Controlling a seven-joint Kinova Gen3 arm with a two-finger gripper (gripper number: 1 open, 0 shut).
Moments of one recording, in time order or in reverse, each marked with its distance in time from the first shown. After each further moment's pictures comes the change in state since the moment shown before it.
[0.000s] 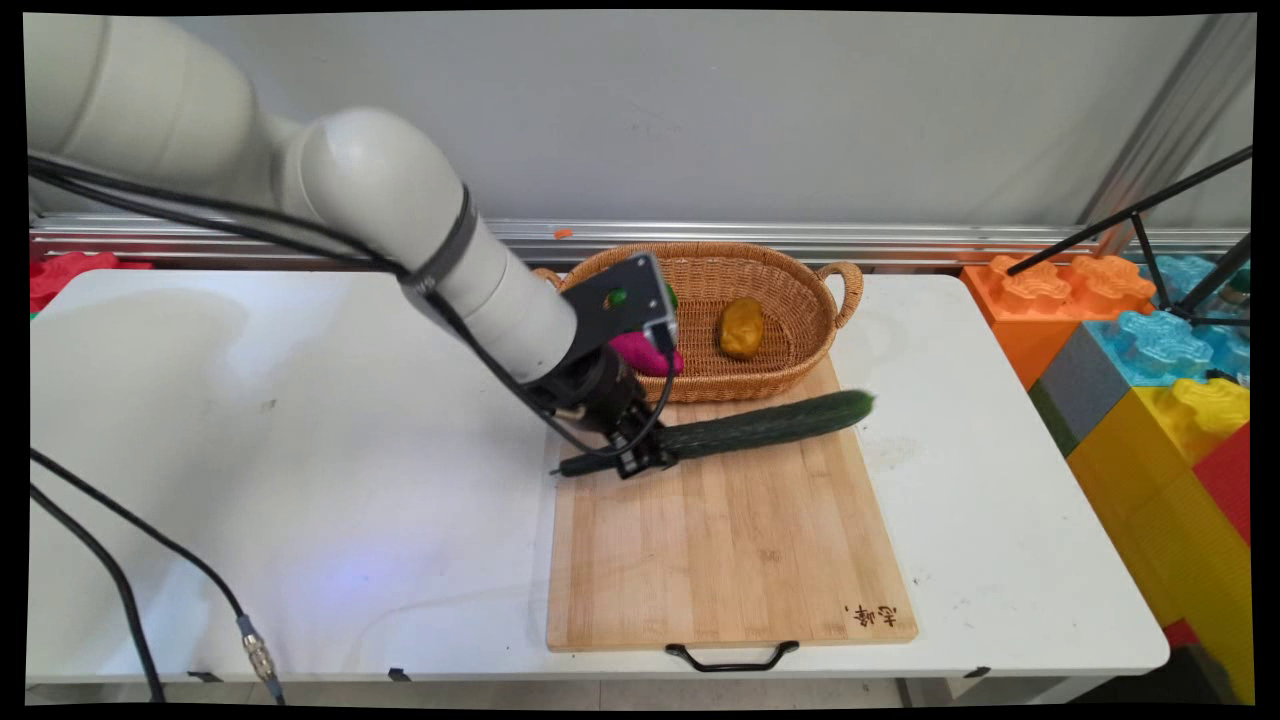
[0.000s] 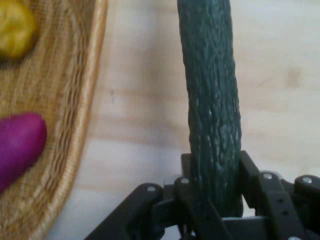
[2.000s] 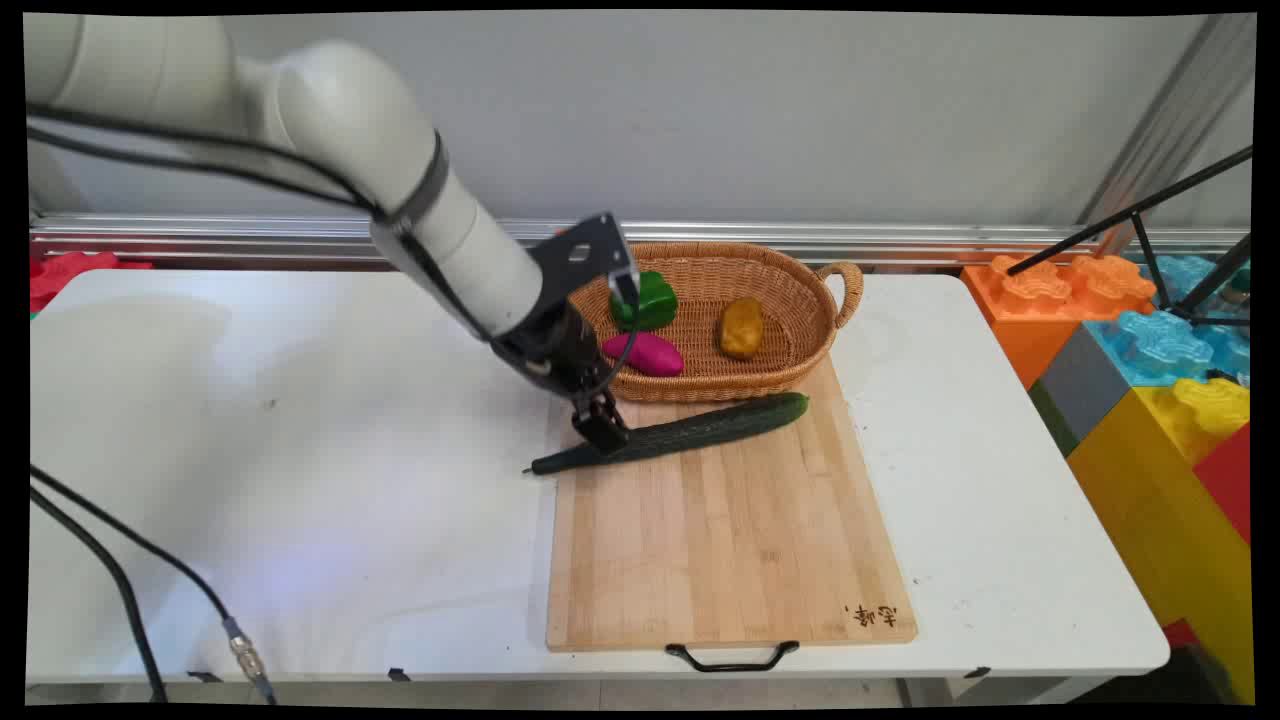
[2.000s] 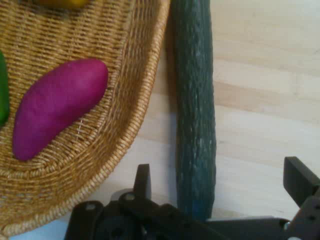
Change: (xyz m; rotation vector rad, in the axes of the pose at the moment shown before) arm -0.015 -0.038 -0.016 0.035 -0.066 -0.072
